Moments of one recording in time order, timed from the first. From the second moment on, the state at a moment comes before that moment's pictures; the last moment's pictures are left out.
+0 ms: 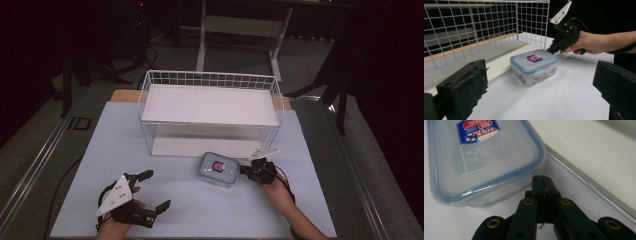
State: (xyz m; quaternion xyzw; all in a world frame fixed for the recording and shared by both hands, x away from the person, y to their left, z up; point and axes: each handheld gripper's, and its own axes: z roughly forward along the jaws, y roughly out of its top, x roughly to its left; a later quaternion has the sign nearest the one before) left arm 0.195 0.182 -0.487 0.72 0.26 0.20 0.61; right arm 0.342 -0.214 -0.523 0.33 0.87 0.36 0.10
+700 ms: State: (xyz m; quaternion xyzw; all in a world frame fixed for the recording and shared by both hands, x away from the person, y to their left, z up) left arm 0.194 0.182 -0.488 0.73 0.26 0.19 0.61; right arm 0.350 -0.161 -0.526 0.31 0.88 0.36 0.10
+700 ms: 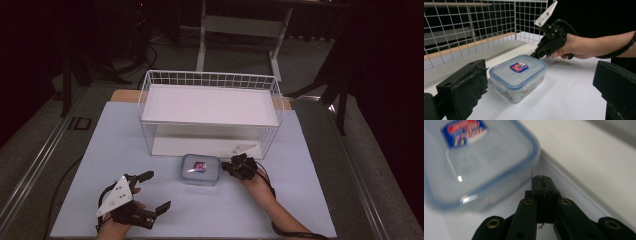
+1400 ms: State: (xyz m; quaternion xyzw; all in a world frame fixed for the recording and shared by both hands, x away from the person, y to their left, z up) left arm 0.195 0.182 -0.489 0.72 0.26 0.19 0.61; right arm 0.343 -0.148 -0.526 0.30 0.88 0.37 0.08
